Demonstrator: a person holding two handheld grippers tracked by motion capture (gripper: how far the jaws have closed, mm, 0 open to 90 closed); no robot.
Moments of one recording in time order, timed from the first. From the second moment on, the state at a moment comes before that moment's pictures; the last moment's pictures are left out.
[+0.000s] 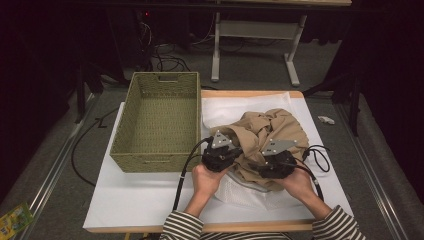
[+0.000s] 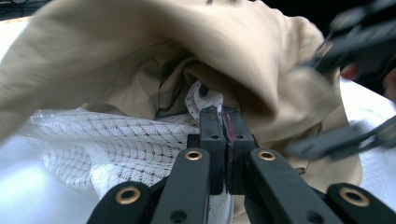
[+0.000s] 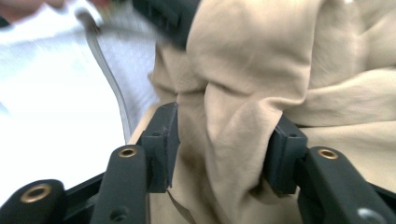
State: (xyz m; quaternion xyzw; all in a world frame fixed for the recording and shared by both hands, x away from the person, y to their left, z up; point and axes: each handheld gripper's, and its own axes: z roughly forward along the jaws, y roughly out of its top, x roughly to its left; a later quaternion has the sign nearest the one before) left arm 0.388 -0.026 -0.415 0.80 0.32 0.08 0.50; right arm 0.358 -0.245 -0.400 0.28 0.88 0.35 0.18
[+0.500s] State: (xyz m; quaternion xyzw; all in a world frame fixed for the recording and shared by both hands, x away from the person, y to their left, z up) left arm 0.386 -0.027 -0.418 0.81 0.32 0.08 0.49; right arm 0.403 -0.231 -0.360 0.34 0.84 0.39 0.18
